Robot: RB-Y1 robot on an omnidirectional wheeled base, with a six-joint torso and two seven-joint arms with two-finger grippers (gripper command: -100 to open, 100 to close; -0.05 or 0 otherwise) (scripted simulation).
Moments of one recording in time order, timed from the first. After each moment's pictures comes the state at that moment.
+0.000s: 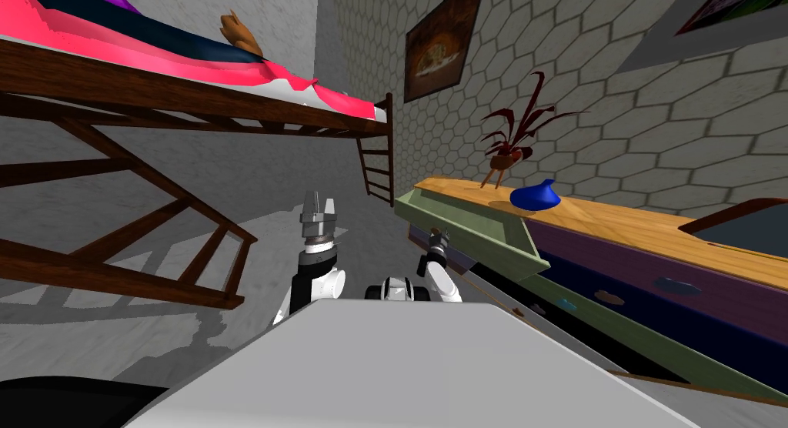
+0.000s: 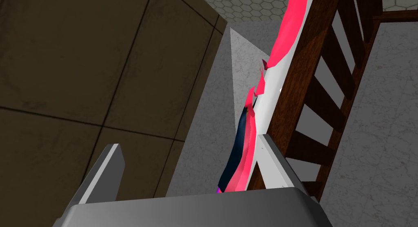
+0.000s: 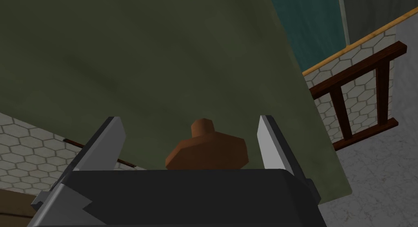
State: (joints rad) left arm 0.47 -0.01 -0.07 -2.32 -0.04 -0.53 -0.14; right arm 0.13 -0.08 0.36 -1.59 1.63 0.79 0.79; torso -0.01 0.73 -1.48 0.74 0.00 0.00
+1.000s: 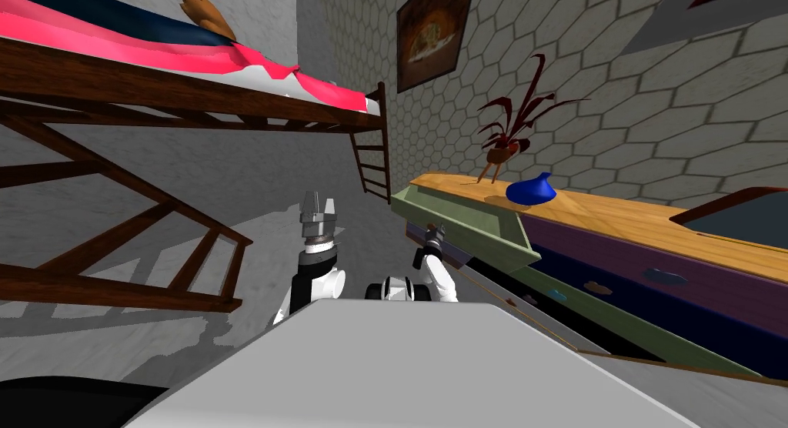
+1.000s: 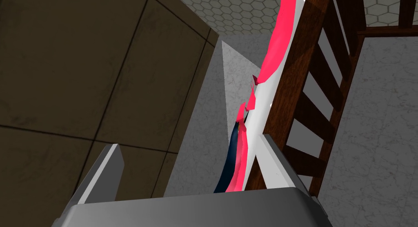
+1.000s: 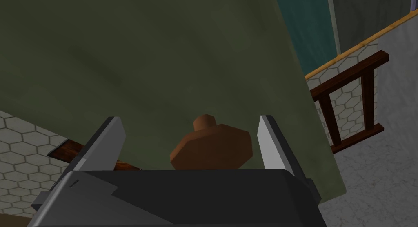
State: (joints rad) left arm 0.47 -0.01 -0.07 -2.32 -0.04 -0.53 -0.14; right arm 0.11 0.00 0.33 -1.67 1.54 0.74 1.01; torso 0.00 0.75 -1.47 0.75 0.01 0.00
